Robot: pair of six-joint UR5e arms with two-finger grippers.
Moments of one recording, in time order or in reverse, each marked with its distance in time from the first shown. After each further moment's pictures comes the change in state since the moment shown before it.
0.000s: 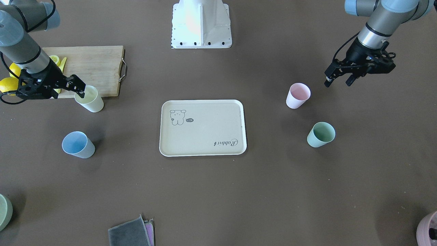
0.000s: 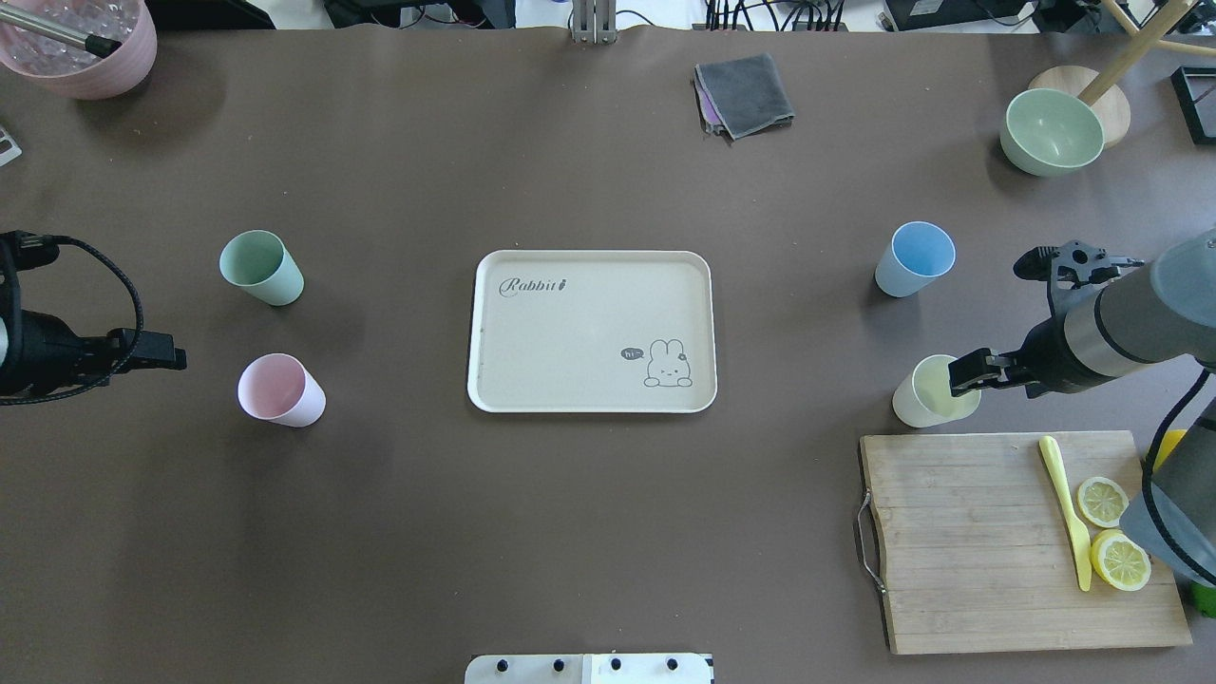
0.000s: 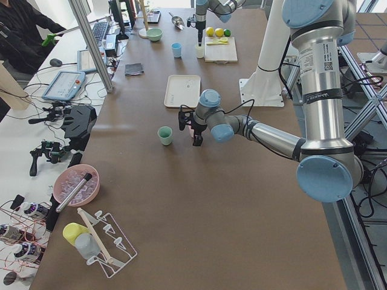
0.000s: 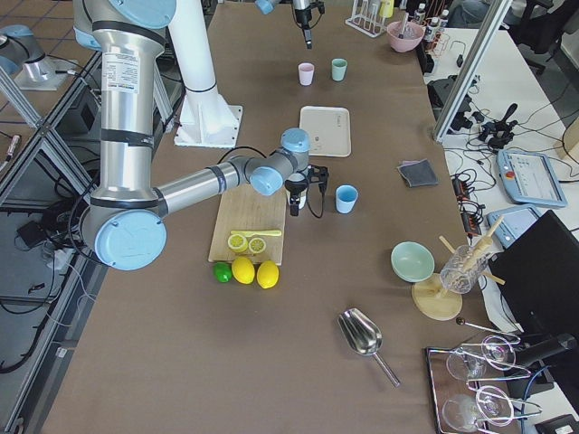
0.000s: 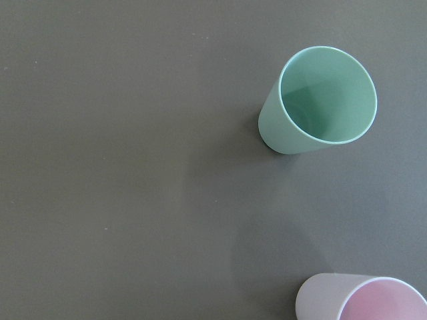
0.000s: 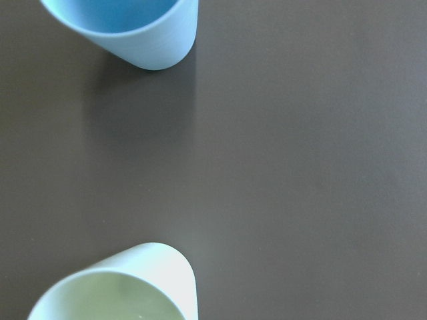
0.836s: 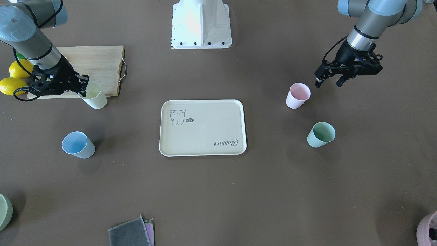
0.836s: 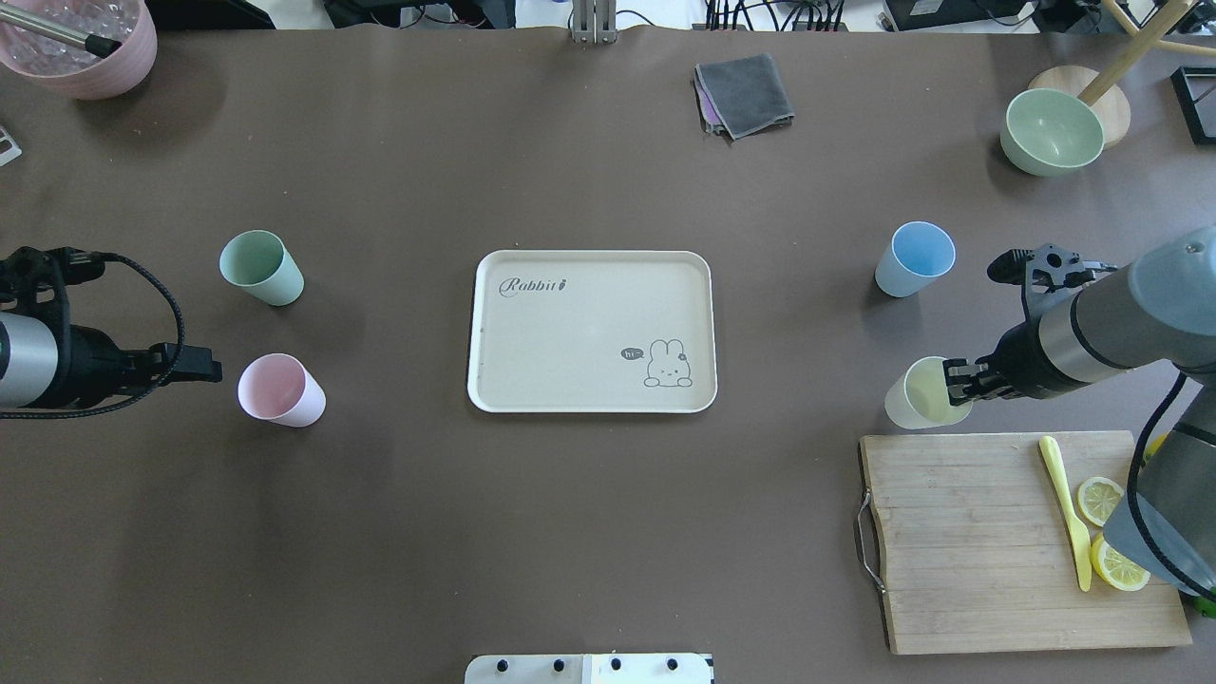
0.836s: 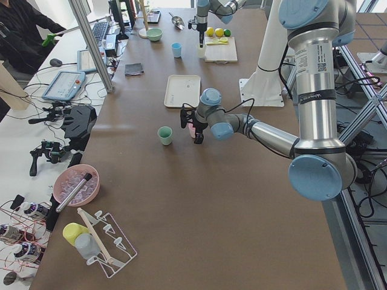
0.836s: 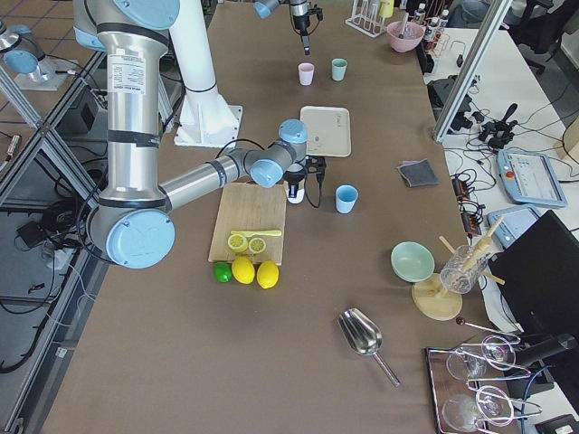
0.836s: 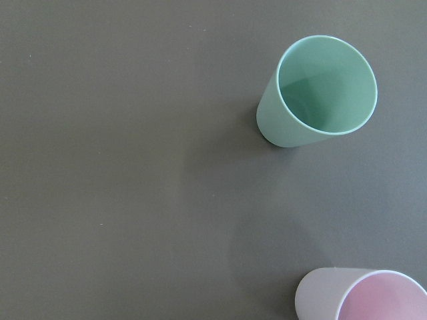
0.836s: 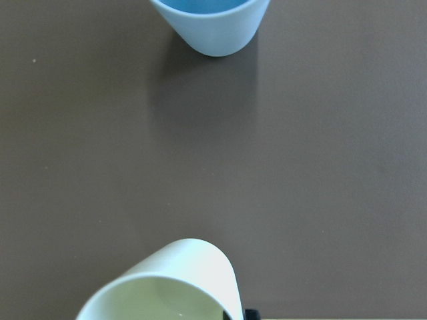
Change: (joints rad) left arm 0.085 -0.043 0.009 0.006 0.062 -0.039; right arm -0.007 0.028 0.041 -0.004 0.038 0.039
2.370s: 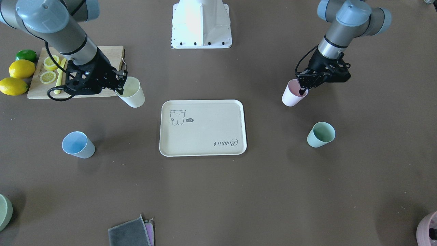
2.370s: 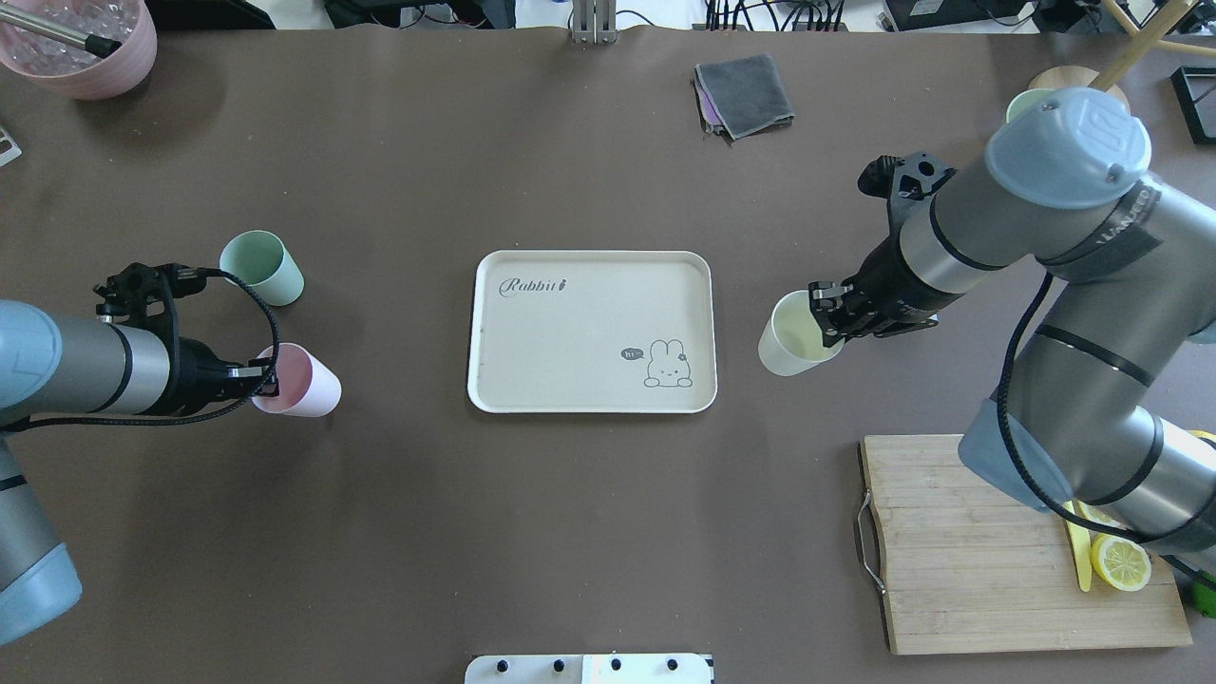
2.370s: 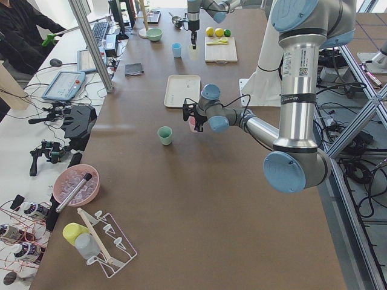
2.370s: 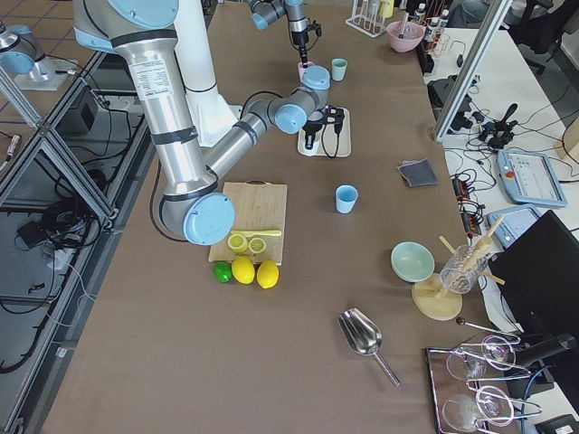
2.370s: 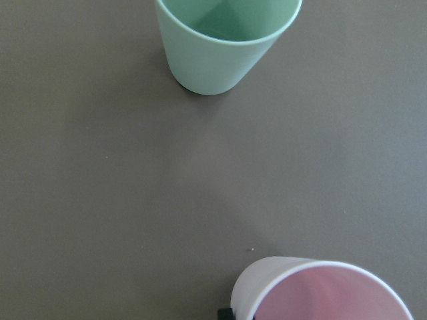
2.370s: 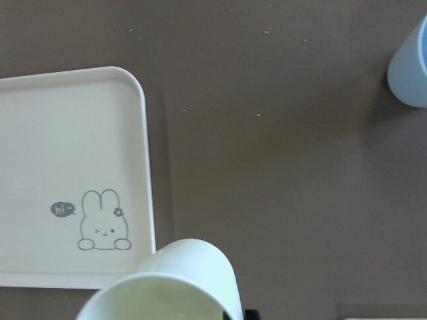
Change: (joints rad) left arm 0.081 -0.159 0.048 0.082 0.050 -0.058; right arm -0.019 0.376 0.002 -0.321 0.042 0.078
